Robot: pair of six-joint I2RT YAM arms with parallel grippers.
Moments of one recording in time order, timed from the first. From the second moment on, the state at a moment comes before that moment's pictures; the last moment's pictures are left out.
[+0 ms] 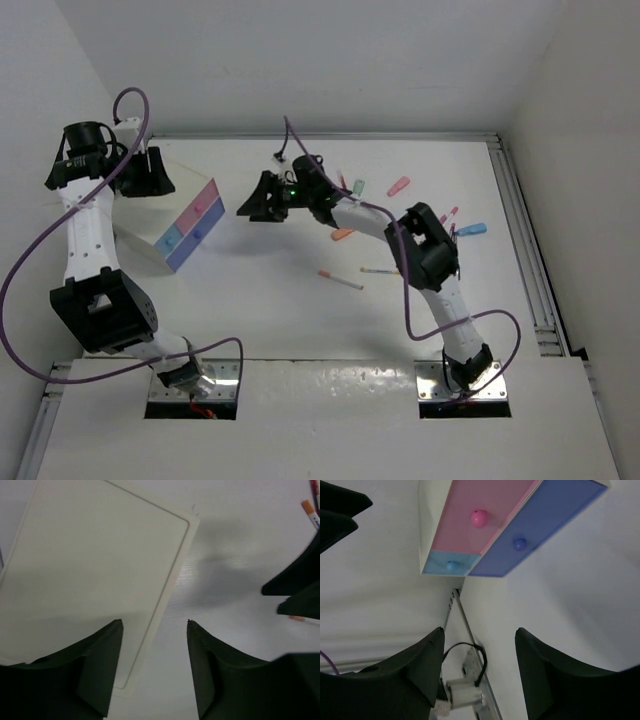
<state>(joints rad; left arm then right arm) 0.39 1.50 1.56 -0.89 0.46 0.22 0.67 2.23 1.63 0.23 -0.66 0.93</state>
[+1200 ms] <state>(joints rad) 0.50 1.59 1.42 -0.90 0.59 0.41 0.89 2.82 2.14 0.42 -0.31 1.30</state>
